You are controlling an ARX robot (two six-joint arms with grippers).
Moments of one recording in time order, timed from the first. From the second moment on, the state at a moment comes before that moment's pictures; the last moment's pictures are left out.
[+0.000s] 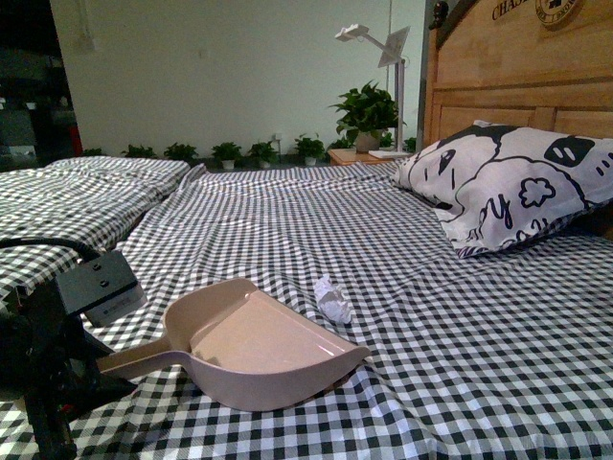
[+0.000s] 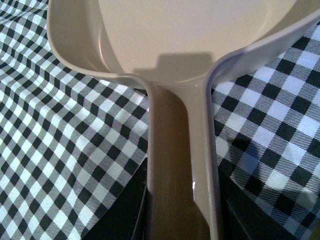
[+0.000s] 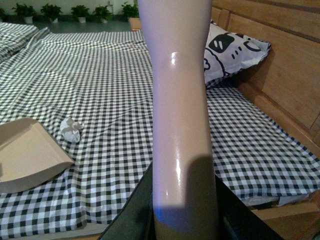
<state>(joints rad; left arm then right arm) -0.02 1.87 1.04 0.06 0.44 0.89 0.43 0.46 0.56 -0.19 0.58 0.03</state>
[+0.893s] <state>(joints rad) -0.02 1.87 1.04 0.06 0.44 0.89 0.18 1.65 1.40 -0.44 0.35 0.04</state>
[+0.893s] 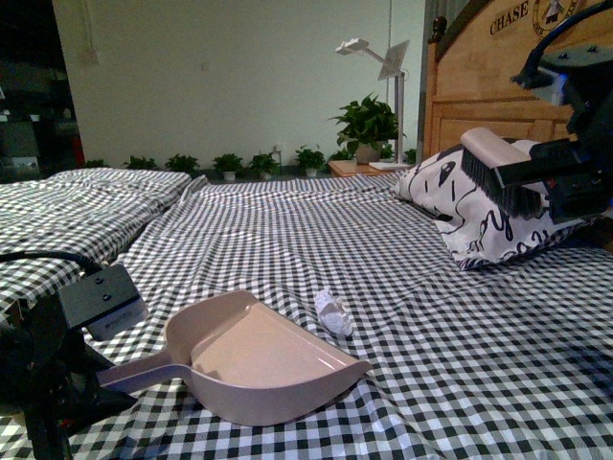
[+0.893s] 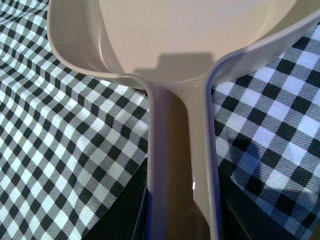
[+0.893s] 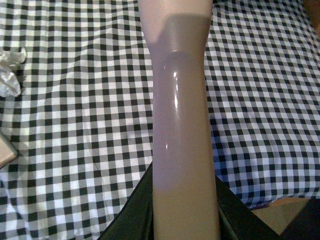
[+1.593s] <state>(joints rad) -0.02 1.87 1.04 0.06 0.44 0.89 0.23 1.88 1.37 -0.37 0.43 0.04</state>
